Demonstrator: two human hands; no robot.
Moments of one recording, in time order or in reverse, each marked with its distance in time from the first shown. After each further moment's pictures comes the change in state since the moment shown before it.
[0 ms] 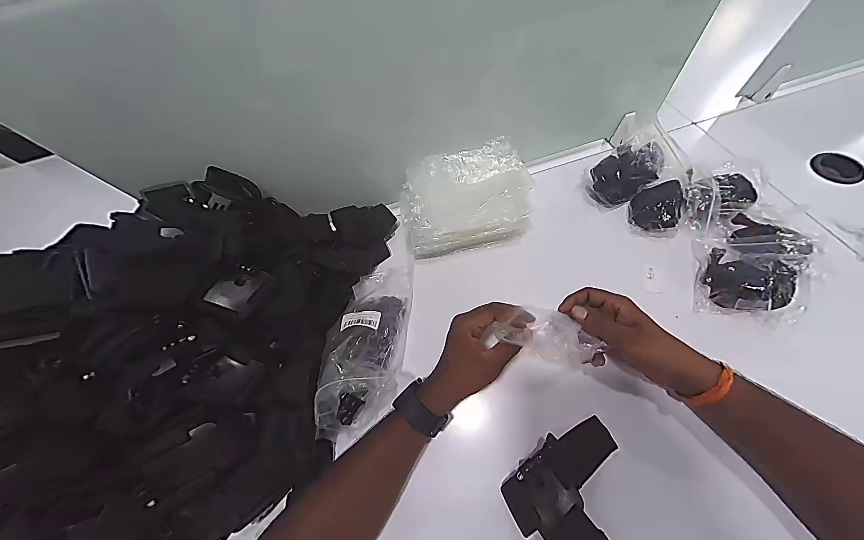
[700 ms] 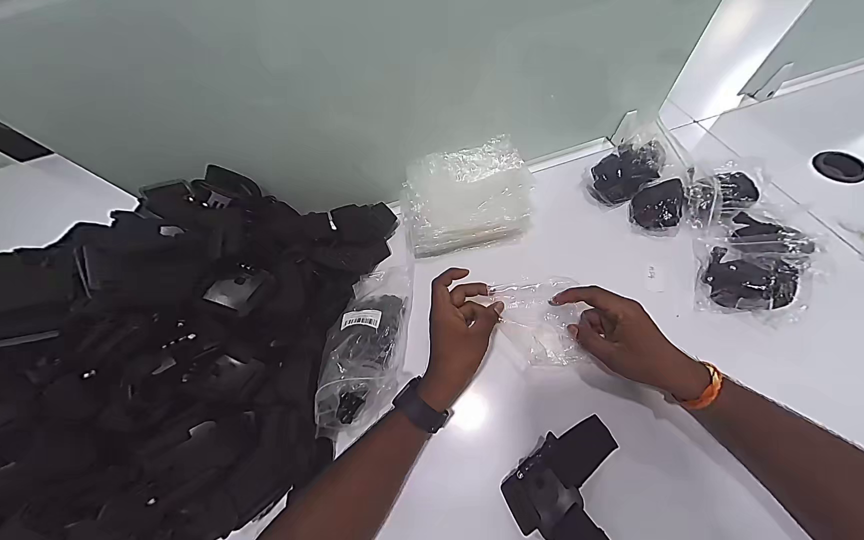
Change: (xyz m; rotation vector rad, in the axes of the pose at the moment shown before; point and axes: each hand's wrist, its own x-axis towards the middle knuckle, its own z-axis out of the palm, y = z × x) left_hand 0.009 0.000 0.000 0.044 0.385 -0.263; right_hand 0.002 0.016 0.001 -0.462 0.071 -0.286
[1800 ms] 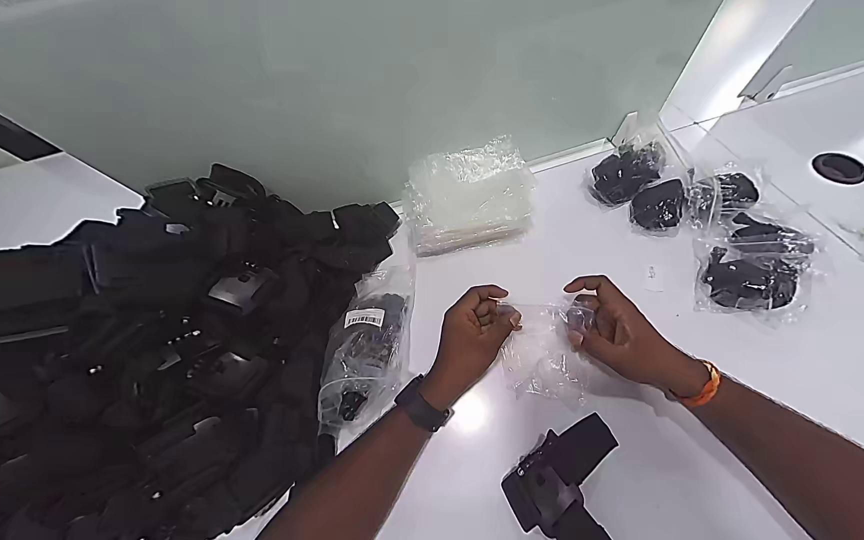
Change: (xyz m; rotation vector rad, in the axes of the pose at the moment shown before) left_hand -0.006 0.004 0.001 -0.080 -0.244 -0.032; right_hand -0.001 -0.001 0.000 0.200 -0.051 -0.012
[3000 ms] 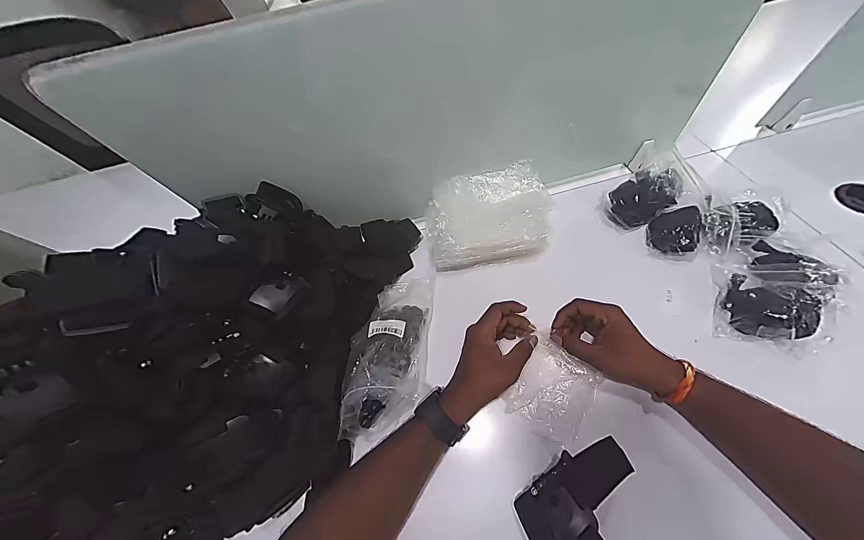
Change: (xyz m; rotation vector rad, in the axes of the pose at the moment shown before) left_hand 0.003 -0.011 -0.003 0.194 -0.059 0.162; right_hand 0.038 0.009 0.012 -0.059 -0.038 -0.095
